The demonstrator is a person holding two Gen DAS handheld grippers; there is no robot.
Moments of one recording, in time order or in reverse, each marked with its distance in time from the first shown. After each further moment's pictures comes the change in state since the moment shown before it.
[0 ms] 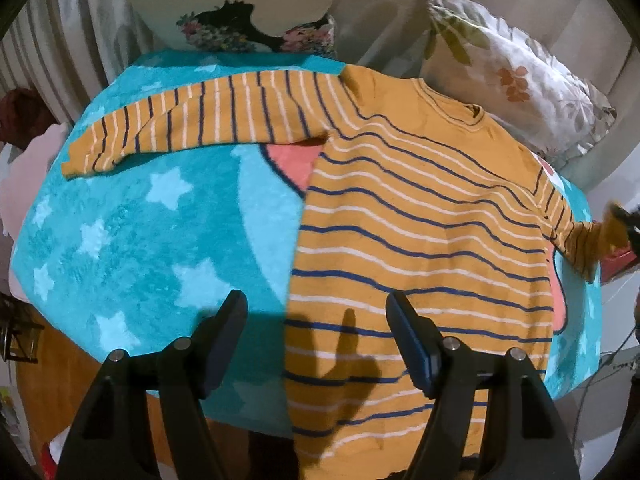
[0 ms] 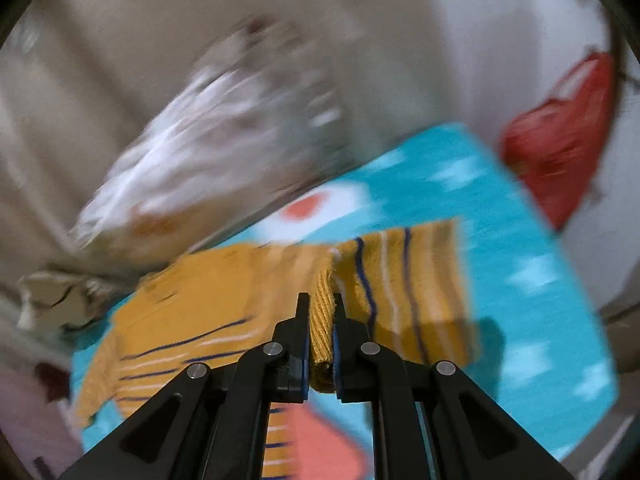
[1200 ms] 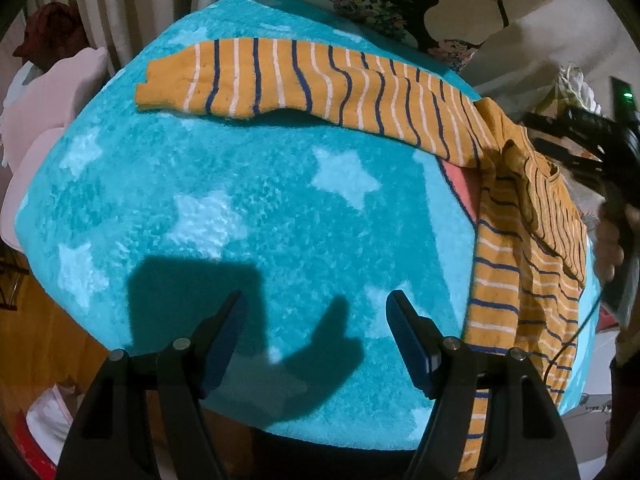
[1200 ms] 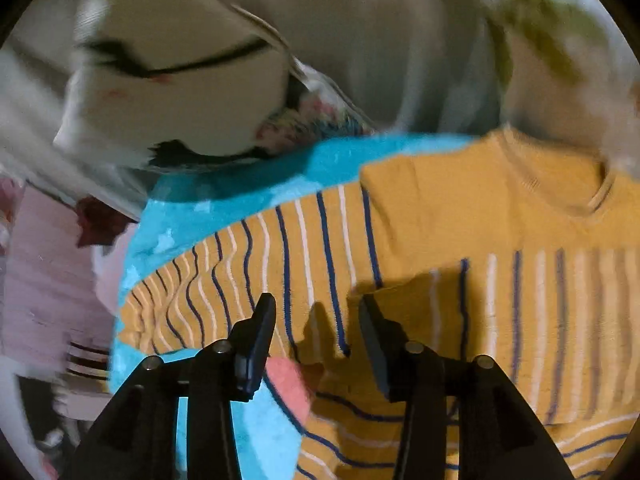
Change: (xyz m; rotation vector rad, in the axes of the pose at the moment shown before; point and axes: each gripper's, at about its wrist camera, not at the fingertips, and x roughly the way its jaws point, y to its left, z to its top) left arm 0.026 0.179 0.012 -0.203 0.065 -0.036; right arm 0.177 0.393 -0.165 -0.500 0.287 0.220
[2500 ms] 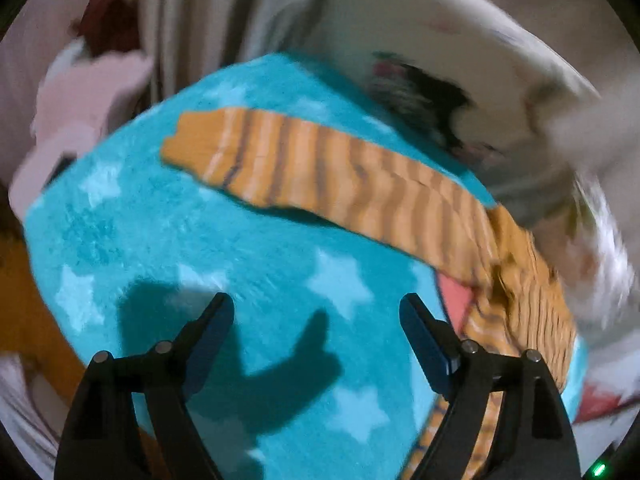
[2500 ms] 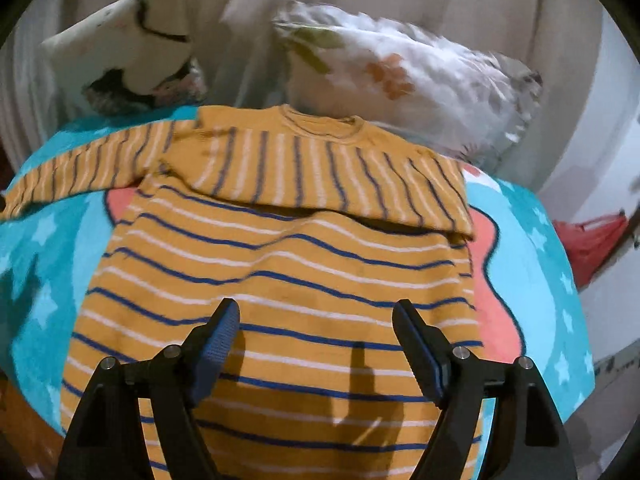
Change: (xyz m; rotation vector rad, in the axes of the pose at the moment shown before) left arm -0.007 0.022 0.040 -0.264 -0.231 0.013; right arm -0.107 -0.078 -0.216 -0.061 -0.229 -0.545
